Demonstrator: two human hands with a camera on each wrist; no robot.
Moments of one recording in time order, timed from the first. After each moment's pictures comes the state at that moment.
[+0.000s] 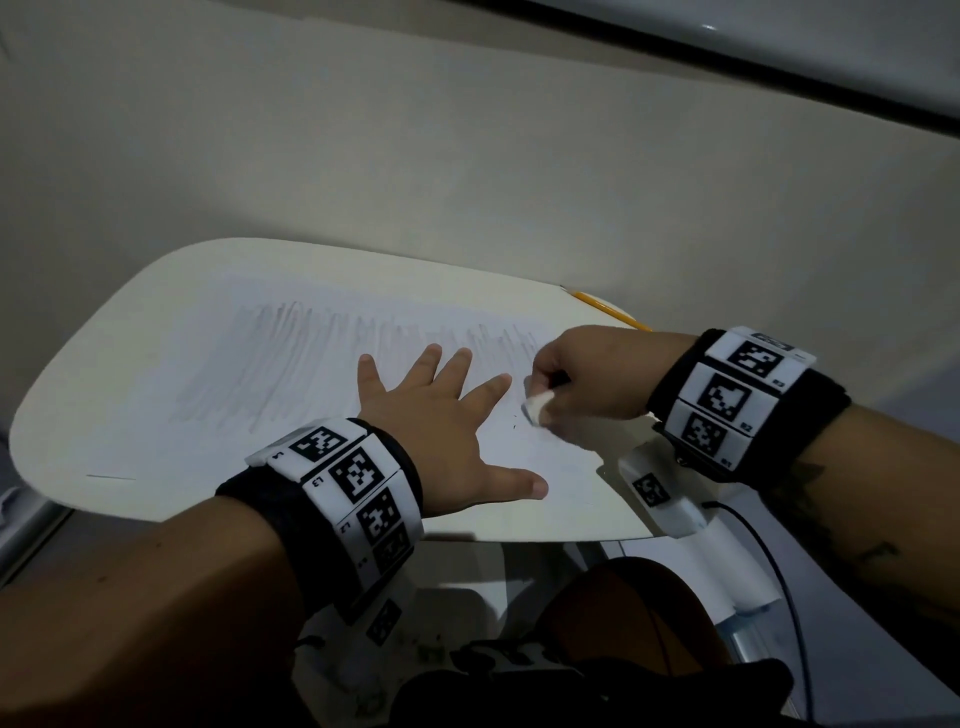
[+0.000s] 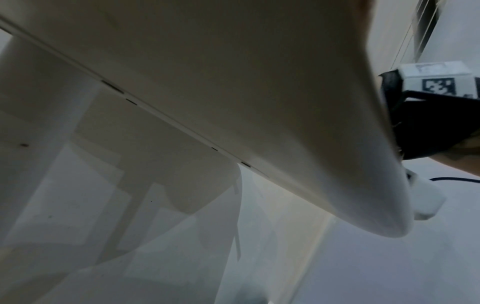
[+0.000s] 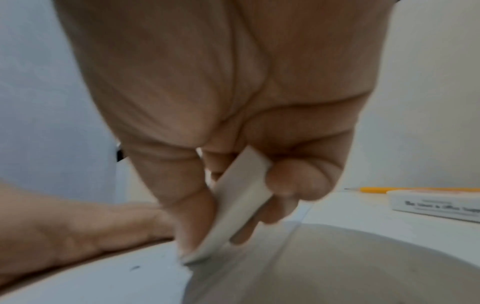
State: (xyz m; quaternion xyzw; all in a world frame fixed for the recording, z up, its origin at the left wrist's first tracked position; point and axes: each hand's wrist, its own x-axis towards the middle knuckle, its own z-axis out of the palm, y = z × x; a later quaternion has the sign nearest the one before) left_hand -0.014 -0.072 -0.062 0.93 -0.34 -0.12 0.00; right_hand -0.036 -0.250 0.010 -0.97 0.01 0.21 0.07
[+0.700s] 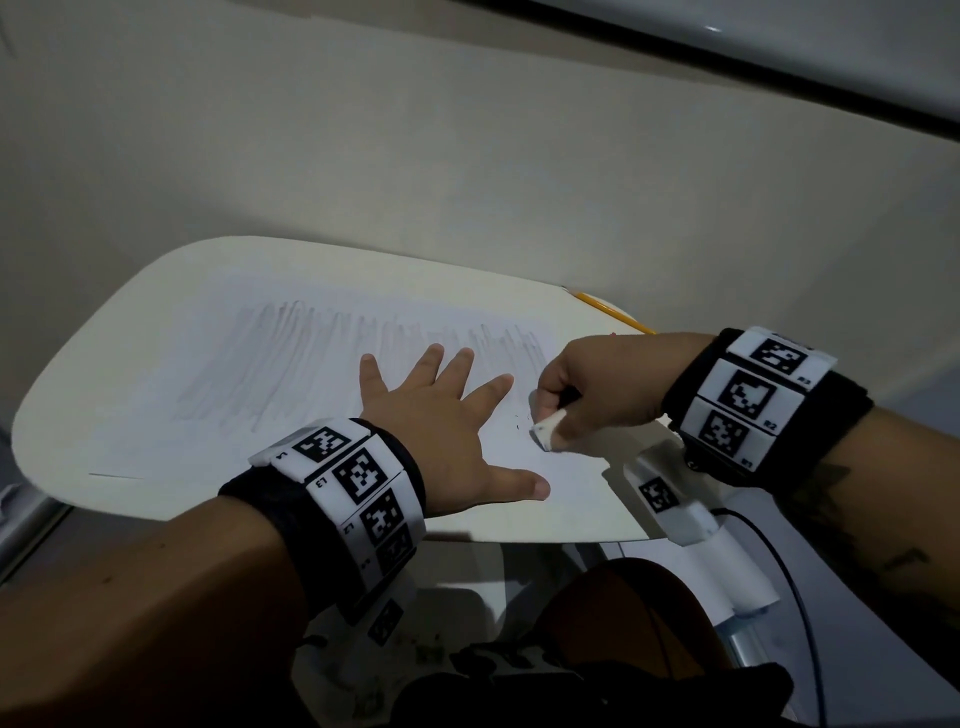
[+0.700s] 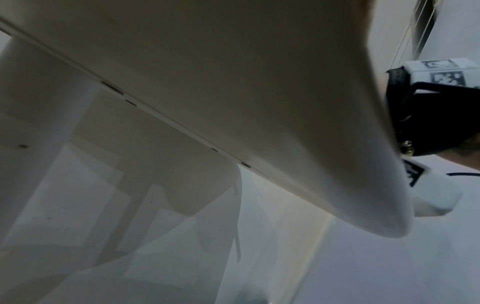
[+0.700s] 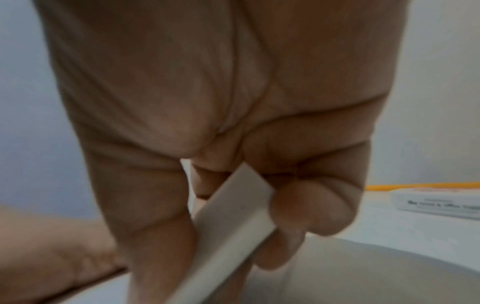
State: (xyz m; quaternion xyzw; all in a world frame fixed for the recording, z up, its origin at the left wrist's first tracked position) left_hand -0.014 -0.071 -0.062 0.93 -0.34 -0.13 0.01; right_hand -0.041 -0.253 0.015 -0.96 0.01 0.28 0.08
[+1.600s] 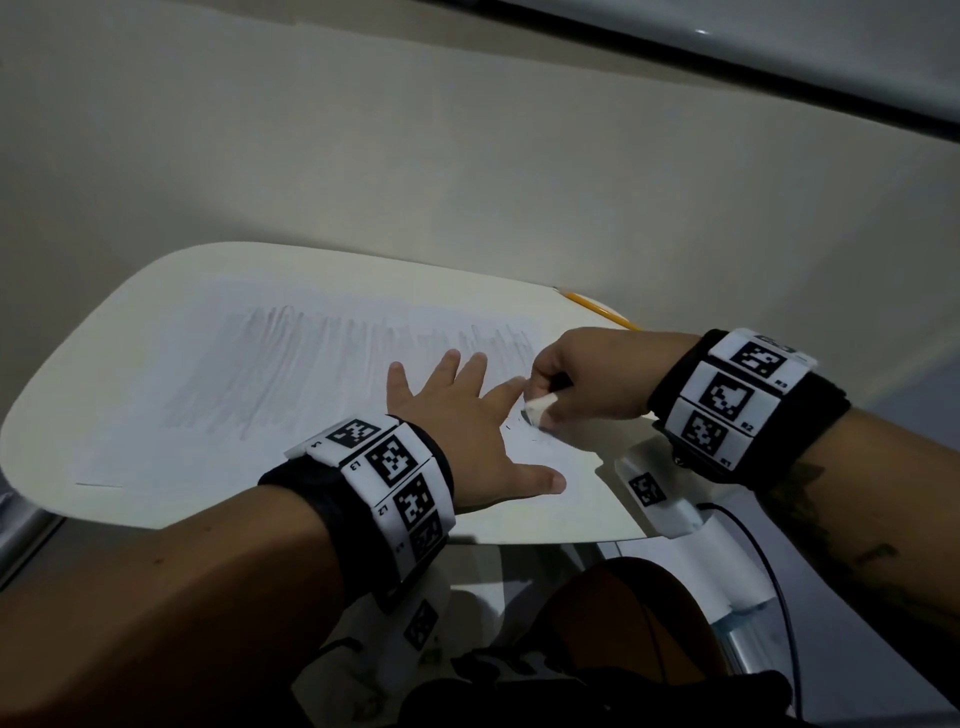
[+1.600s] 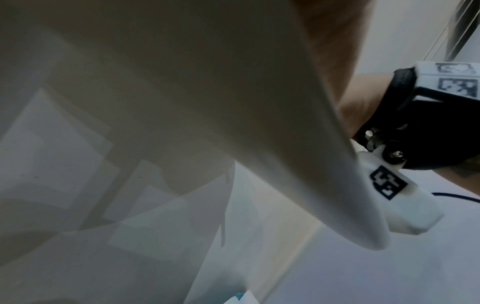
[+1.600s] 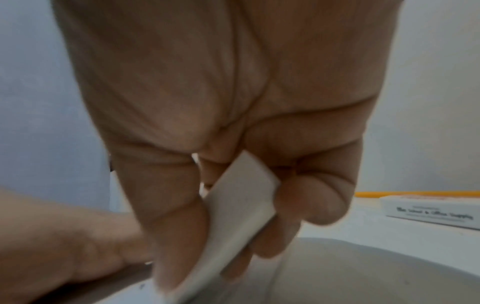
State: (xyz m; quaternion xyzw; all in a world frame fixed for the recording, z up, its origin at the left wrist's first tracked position) left_hand -0.016 -0.097 -0.064 0.93 -0.34 -0.14 0.04; right_hand -0.037 -0.257 0.011 -0.97 0.02 0.21 0.09
